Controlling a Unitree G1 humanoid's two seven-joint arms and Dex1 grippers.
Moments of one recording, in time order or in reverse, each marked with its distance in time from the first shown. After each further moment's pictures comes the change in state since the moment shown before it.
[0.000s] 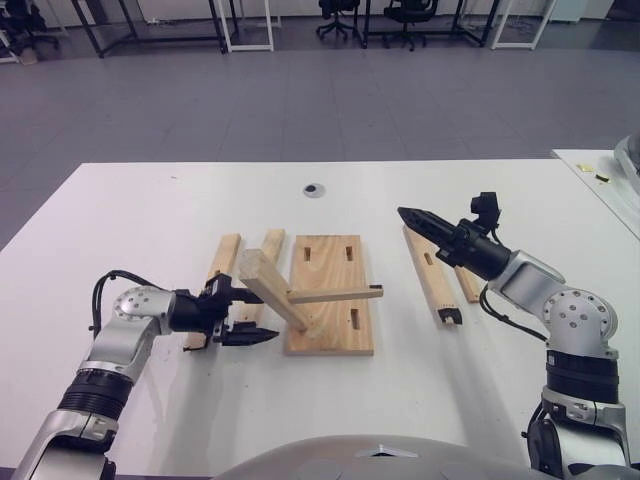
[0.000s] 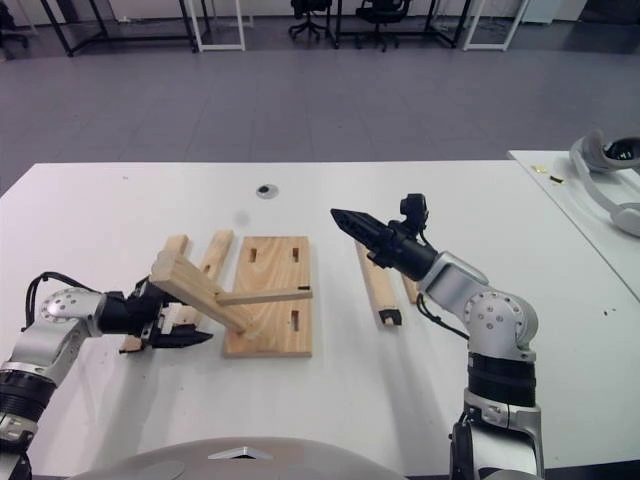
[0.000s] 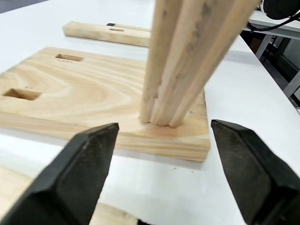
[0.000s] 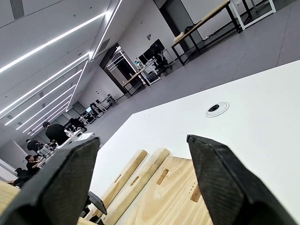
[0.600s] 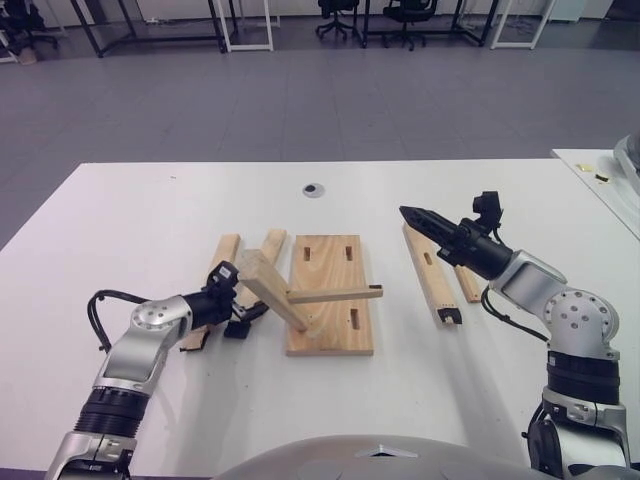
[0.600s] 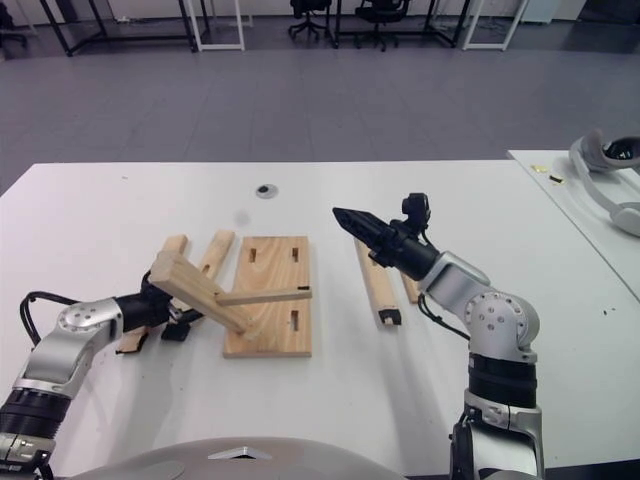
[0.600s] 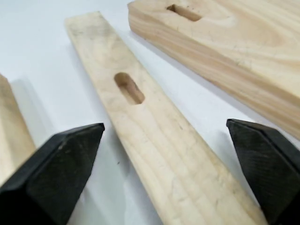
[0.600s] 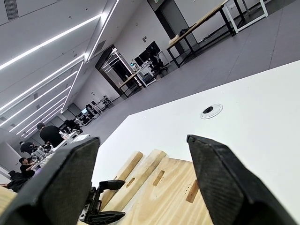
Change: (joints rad) left arm 0.091 -0.107 0.018 -0.237 0.268 0.460 0.685; right arm 0.003 0.001 -0.002 -0.005 -0.003 -0.005 -0.032
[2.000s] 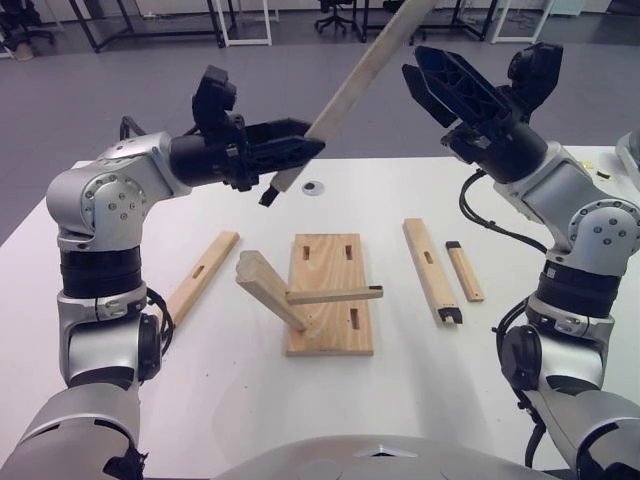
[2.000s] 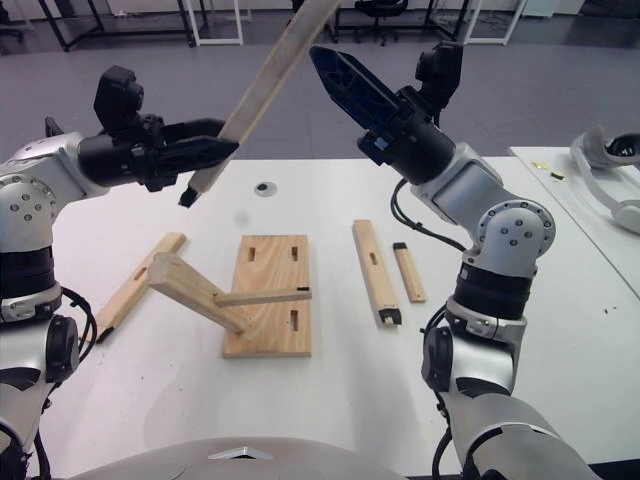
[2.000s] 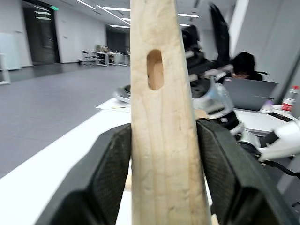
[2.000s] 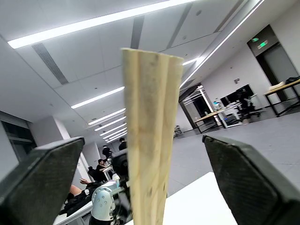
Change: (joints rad) left arm -0.742 -0.008 0.201 -0.051 -0.668 0.466 -0.370; right arm -0.491 0.042 -0.069 0.086 0.360 0.042 -0.055
